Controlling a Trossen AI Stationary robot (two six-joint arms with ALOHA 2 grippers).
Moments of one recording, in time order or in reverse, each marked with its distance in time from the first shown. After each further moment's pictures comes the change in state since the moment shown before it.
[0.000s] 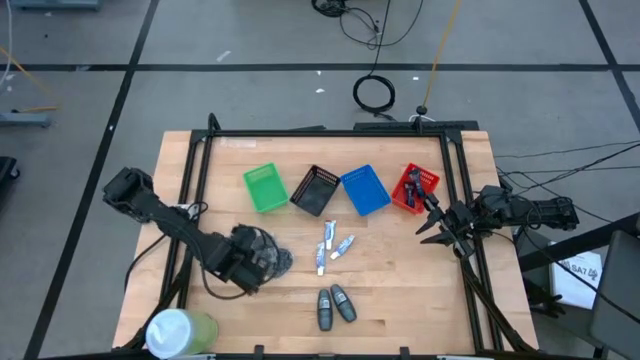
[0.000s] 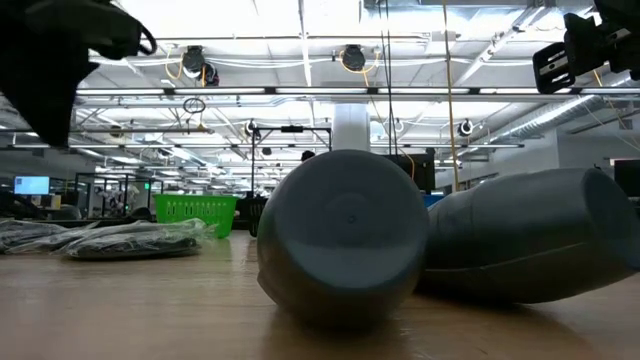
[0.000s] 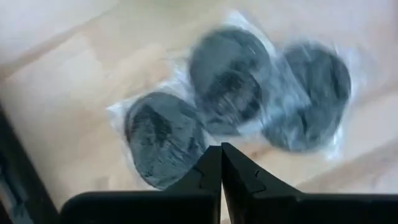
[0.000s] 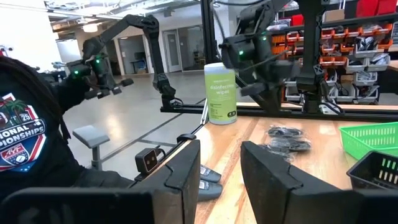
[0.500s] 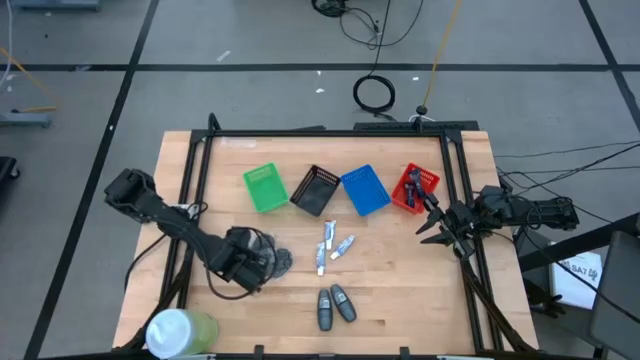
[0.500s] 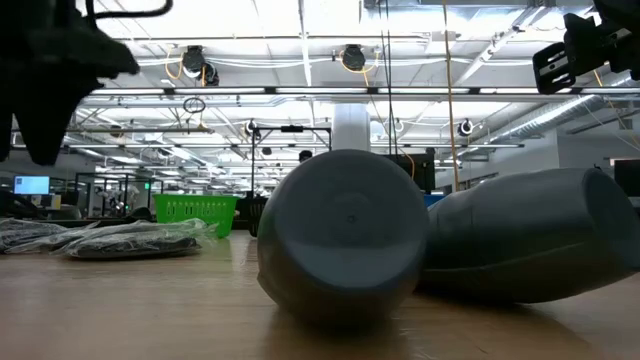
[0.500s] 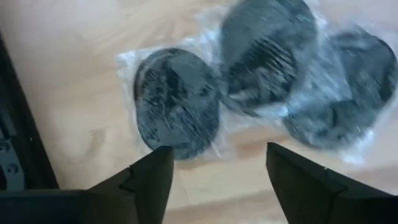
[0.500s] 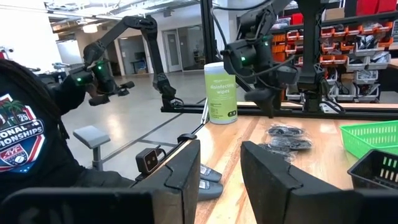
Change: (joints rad) left arm 0.020 0.020 -0.044 0.013 0.131 -0.193; right arm 0.000 0.000 0.000 -0.001 0.000 0.007
